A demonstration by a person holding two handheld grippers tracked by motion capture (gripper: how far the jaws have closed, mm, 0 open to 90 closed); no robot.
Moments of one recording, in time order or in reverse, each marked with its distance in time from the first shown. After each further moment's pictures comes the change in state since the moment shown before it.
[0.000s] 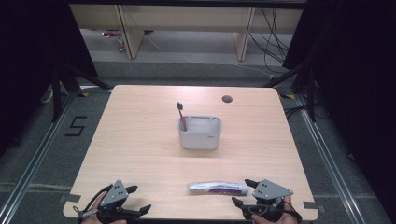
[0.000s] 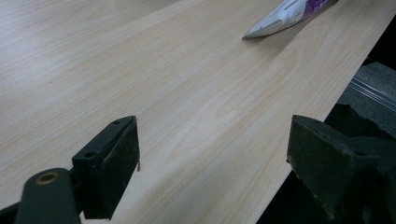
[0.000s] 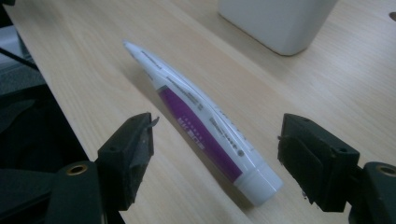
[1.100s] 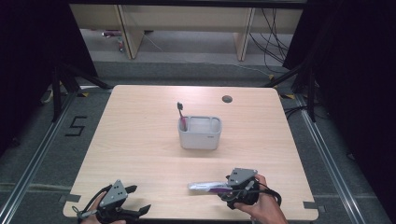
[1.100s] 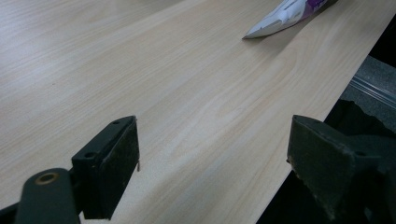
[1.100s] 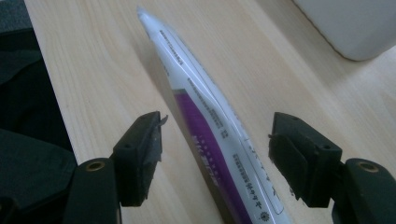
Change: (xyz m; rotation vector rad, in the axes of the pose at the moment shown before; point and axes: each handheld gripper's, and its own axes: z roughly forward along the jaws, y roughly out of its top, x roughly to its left) left arm -0.002 0.000 -0.001 0.011 0.009 0.002; right arm -0.002 0.037 0.053 0.225 0.107 -0.155
